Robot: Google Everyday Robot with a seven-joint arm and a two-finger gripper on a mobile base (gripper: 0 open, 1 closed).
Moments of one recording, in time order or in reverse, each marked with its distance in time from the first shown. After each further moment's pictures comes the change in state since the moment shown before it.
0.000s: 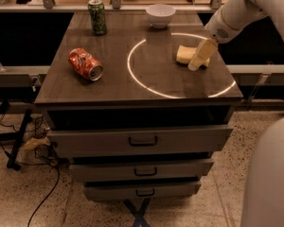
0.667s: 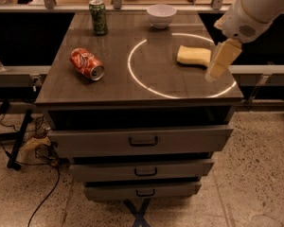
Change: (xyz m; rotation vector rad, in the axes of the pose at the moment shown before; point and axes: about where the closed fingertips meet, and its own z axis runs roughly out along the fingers) arm 0.000 0.090 -0.100 -0.038 0.094 -0.147
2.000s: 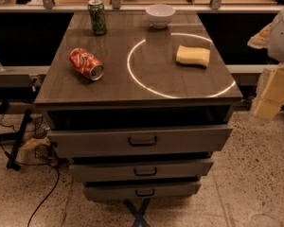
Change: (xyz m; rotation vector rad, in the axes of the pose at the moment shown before) arm 0.032 0.137 -0.105 -0.064 0.165 -0.006
